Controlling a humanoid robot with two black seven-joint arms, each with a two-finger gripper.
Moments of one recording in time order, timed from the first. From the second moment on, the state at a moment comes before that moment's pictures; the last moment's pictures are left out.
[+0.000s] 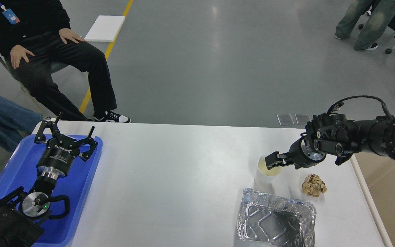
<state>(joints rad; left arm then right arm) -0.48 0.35 -0.88 -0.46 -0.17 -0.78 -0.41 1.44 -0.15 -1.18 0.77 -0.31 0.34 0.25</state>
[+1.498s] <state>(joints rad) -0.48 0.35 -0.88 -0.46 -0.17 -0.78 -0.41 1.46 -0.16 -1.13 0.82 -0.33 0.32 0.21</state>
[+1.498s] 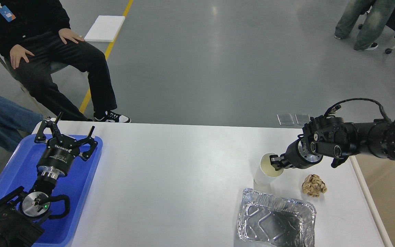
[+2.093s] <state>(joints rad) -0.48 0.35 -0.88 -0.46 -0.17 -0.78 -0.41 1.86 -0.32 -1.12 1.10 -0.50 0.46 0.21</state>
